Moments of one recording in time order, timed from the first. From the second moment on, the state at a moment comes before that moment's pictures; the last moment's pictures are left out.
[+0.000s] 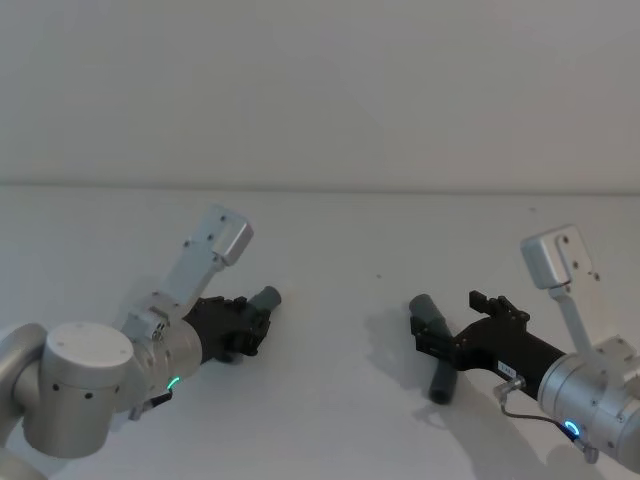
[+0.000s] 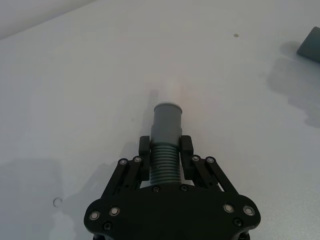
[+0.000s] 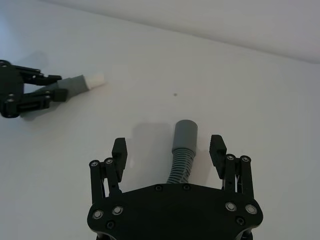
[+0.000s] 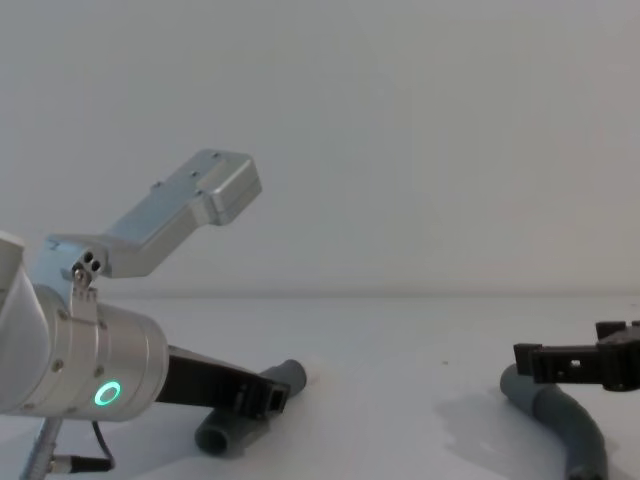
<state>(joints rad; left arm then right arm) -0.29 0.32 0.48 -1.65 -0.28 0.66 -0.12 0.01 0.44 -0.26 -1.87 0.35 0.50 0.21</state>
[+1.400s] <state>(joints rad) -0.29 0.32 0.48 -1.65 -0.28 0.66 -0.12 0.02 0.31 -0.27 -1.82 0.30 0.65 0.06</state>
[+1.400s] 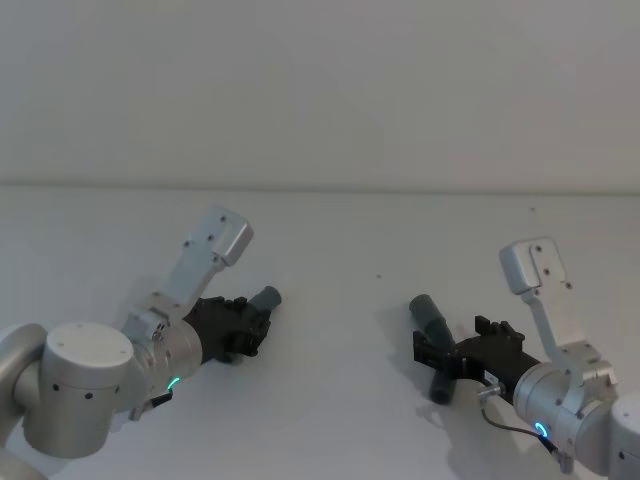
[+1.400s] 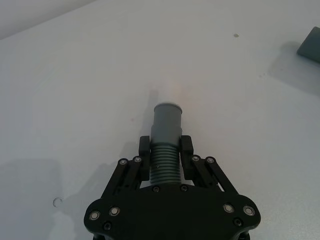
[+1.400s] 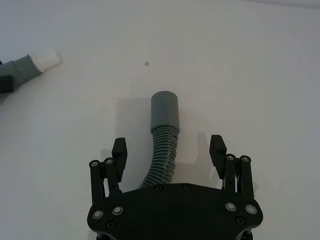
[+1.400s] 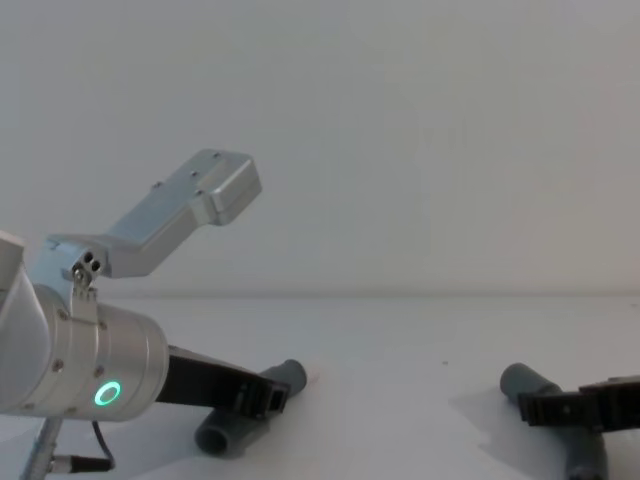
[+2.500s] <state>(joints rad) -0.29 0.32 0.48 -1.65 -0.28 0.66 -0.12 0.01 0.30 -0.25 -1.82 0.28 0.70 0.06</state>
